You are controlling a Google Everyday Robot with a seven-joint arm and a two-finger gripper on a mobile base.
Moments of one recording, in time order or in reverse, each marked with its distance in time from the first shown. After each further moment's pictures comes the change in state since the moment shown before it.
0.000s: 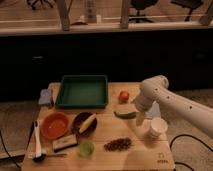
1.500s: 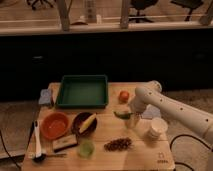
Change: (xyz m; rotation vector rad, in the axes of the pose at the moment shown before) arm -0.011 -0.006 0.047 -0.012 -0.046 0.077
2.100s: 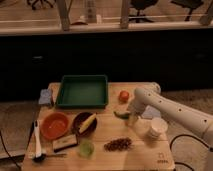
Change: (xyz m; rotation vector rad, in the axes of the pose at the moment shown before) arm 0.001 0.001 0.010 0.001 -0.002 0.040
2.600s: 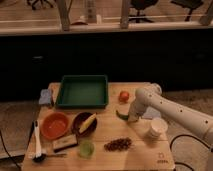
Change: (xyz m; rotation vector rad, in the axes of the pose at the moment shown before) arm 0.006 0.005 0.000 -0.001 0.000 0.030
